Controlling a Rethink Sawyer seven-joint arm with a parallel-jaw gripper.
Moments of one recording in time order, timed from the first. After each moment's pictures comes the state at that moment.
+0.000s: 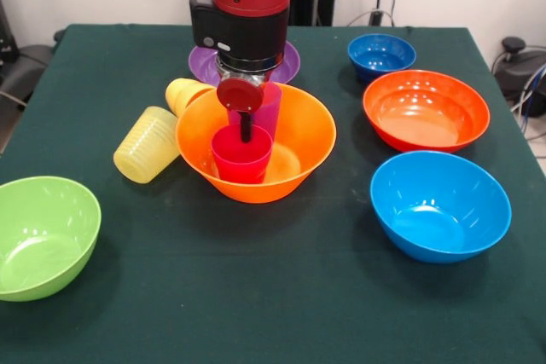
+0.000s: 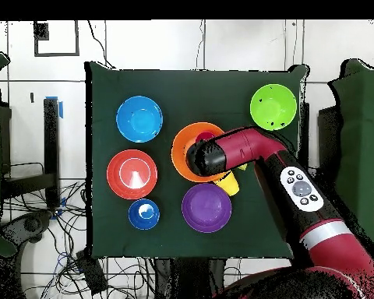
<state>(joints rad) -0.70 -0.50 0.64 1.60 -0.87 0.77 0.74</state>
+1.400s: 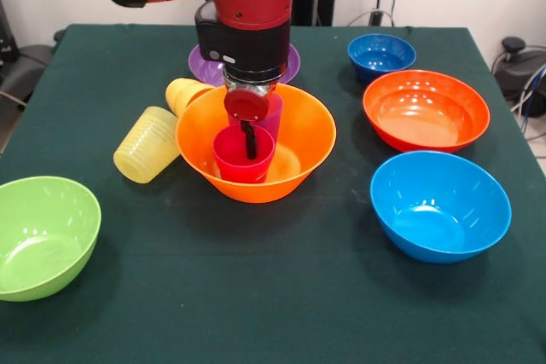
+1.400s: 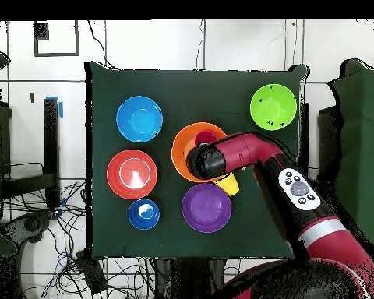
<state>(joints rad) -0.71 -0.45 0.64 1.61 -0.87 0.71 0.74</state>
